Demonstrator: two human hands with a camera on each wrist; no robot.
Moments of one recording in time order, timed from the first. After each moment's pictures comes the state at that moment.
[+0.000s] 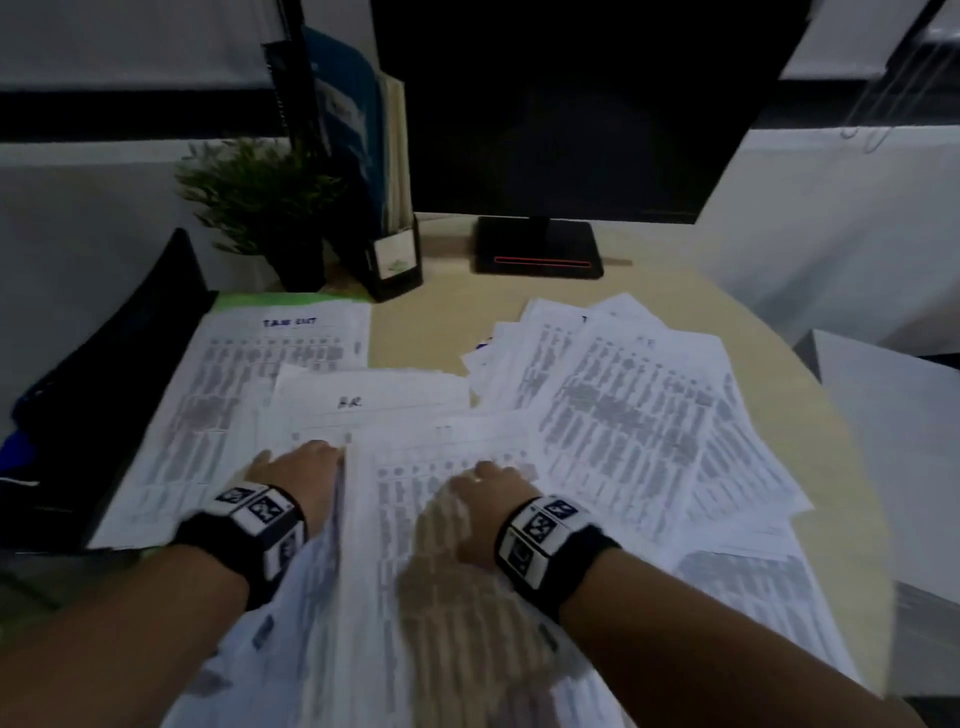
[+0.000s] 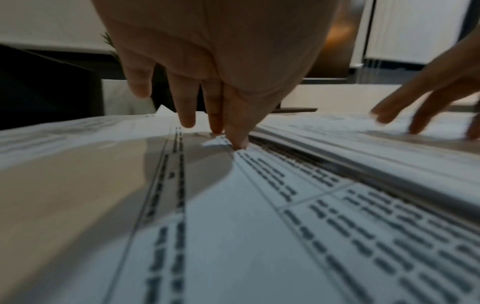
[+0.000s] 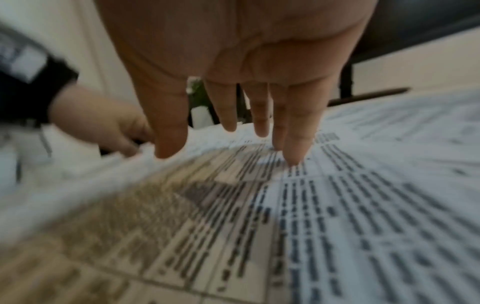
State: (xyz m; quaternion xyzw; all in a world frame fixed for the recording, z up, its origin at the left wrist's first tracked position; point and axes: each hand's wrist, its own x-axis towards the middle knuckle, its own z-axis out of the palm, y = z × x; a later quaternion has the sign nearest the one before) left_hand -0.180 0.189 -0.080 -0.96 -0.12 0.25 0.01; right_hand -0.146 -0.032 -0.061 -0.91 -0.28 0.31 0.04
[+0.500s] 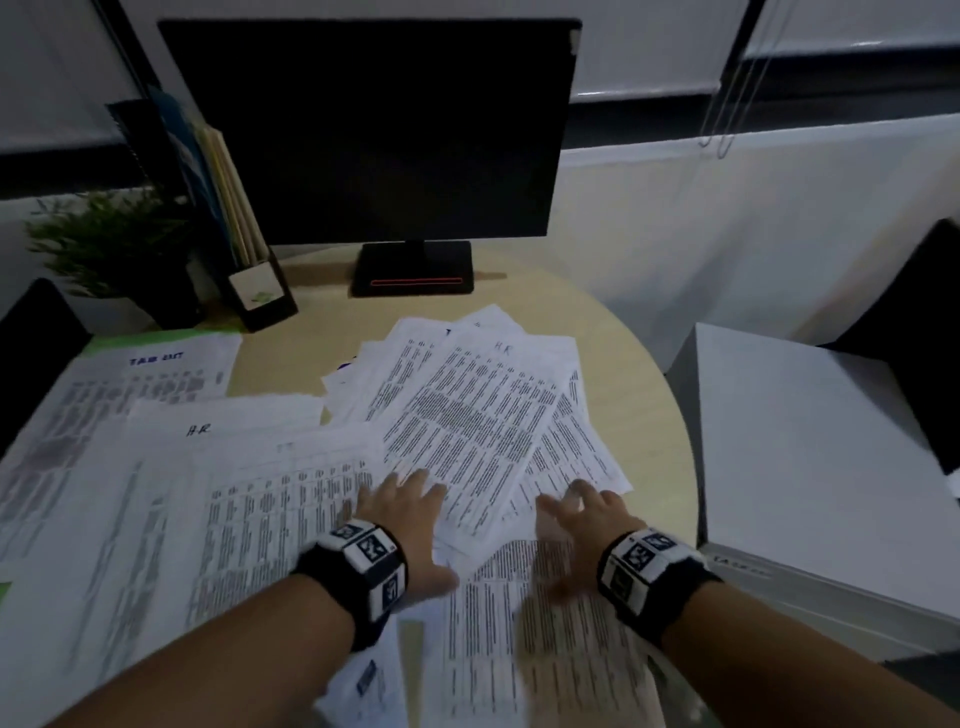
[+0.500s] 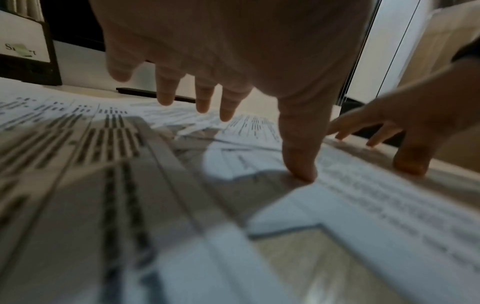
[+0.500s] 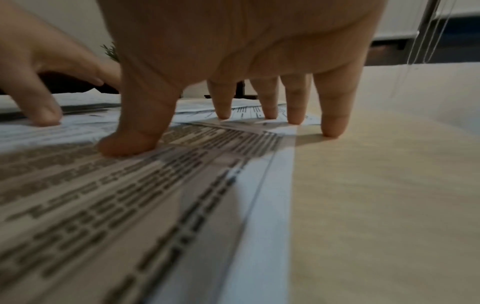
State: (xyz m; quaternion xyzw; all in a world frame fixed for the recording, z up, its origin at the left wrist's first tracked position) left_hand -0.164 -0.091 -0.078 -0.97 0.03 0.25 0.00; right_hand -0.130 -0.323 -0.086 -0.94 -0.14 0.31 -0.01
